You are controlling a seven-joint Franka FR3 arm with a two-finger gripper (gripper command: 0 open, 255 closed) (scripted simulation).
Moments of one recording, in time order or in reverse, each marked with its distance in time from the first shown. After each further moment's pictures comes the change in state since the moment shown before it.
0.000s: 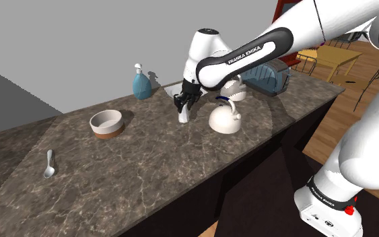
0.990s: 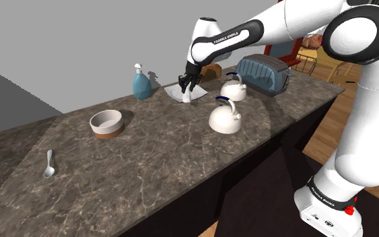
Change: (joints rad) arm -0.123 0.234 -0.085 0.354 0.039 -0.132 -0.239
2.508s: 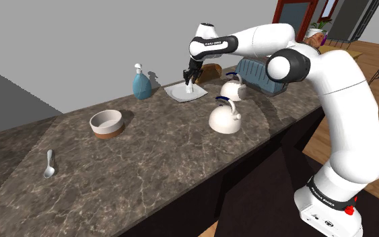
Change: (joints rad) arm -0.122 0.507 -0.045 0.696 0.016 -0.208 -0.194
